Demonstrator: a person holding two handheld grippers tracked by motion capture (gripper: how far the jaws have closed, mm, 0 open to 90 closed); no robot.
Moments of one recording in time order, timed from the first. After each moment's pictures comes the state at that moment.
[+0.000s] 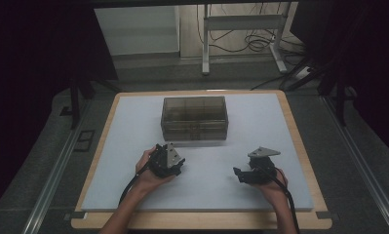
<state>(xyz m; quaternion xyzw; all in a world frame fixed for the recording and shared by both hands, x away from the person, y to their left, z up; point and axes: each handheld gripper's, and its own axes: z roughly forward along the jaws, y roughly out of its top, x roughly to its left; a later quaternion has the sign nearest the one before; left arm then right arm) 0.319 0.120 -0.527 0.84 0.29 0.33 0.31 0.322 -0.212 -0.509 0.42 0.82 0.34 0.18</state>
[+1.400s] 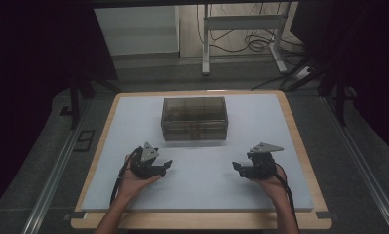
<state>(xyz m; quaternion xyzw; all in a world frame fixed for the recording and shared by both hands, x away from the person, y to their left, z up) 0.314 0.174 -0.526 0.82 0.38 0.23 0.37 0.335 -0.216 -0.506 0.41 0.81 0.39 0.16</state>
